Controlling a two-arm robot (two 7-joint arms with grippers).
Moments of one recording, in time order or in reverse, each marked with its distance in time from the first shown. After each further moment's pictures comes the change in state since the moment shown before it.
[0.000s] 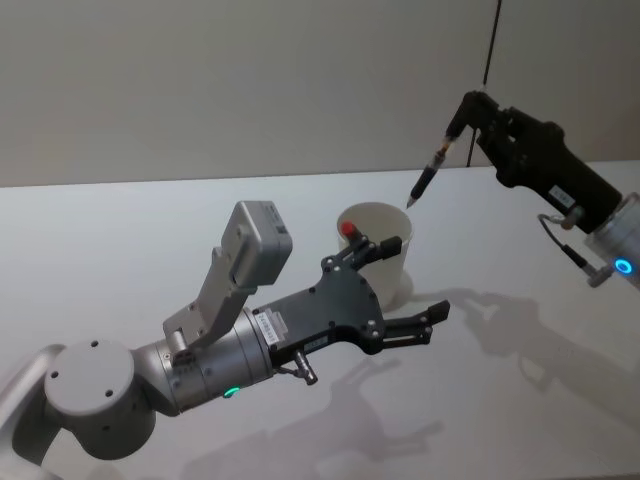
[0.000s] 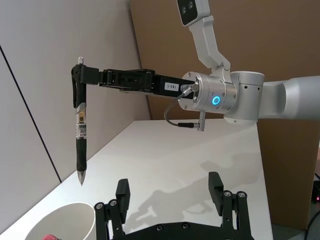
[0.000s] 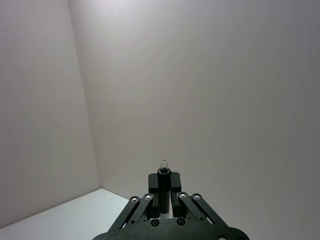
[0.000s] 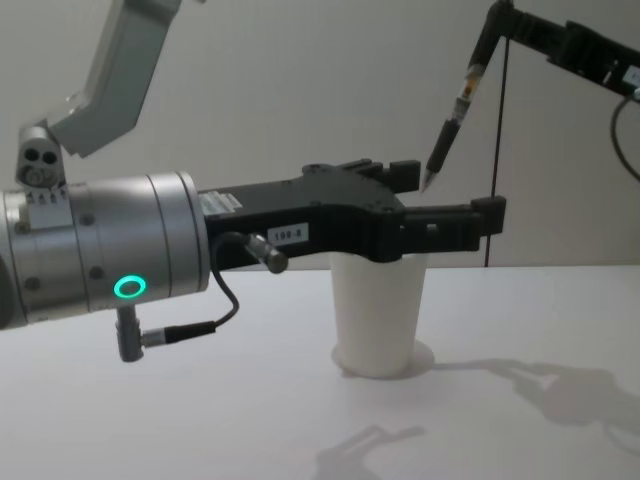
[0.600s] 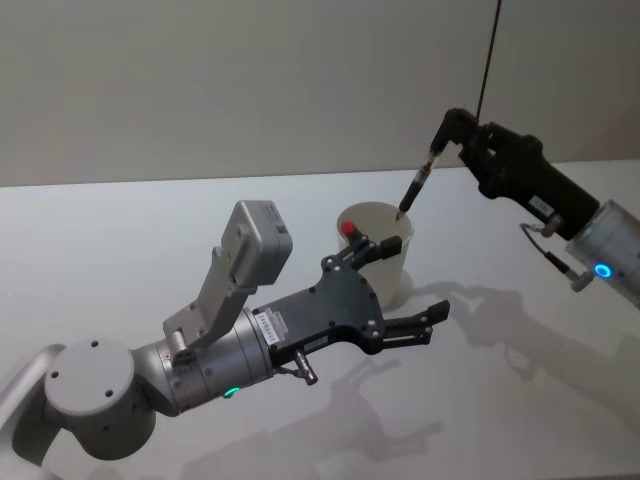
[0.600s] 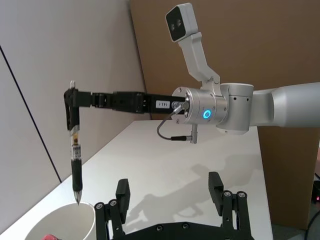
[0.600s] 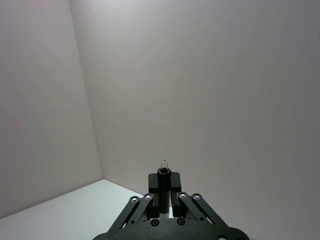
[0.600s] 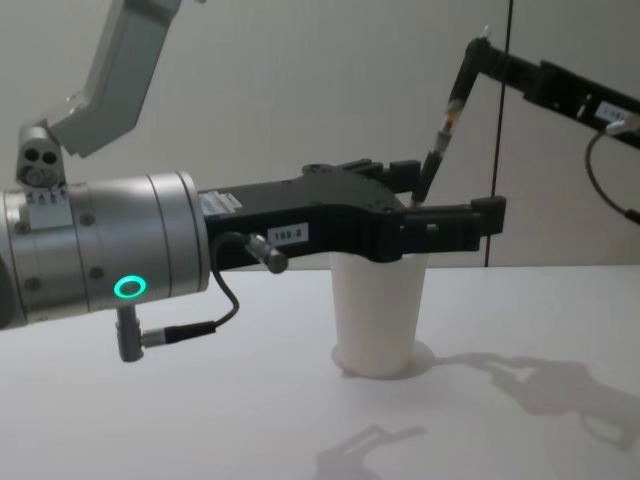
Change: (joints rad) left arm 0.000 0.000 0.000 0.000 0.000 0.000 0.000; right arm 0.056 -0.031 -0.024 0.128 -0.021 -0.028 0.053
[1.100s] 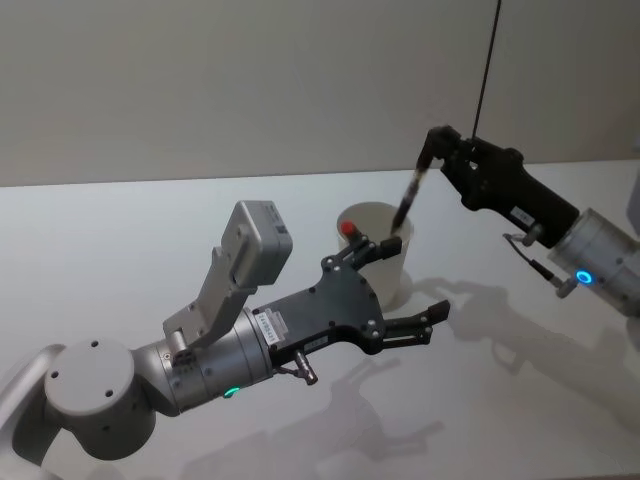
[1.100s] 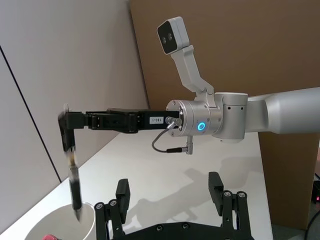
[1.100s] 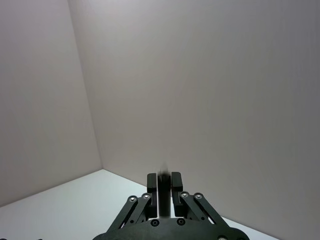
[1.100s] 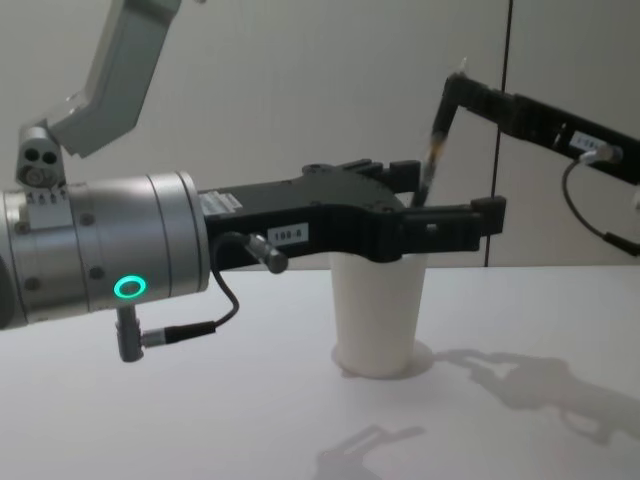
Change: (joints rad) left arm 0.000 0.000 0.000 0.000 0.000 0.000 0.000; right arm 0.034 -0.023 -0.024 0.082 -0.032 -0.021 0.011
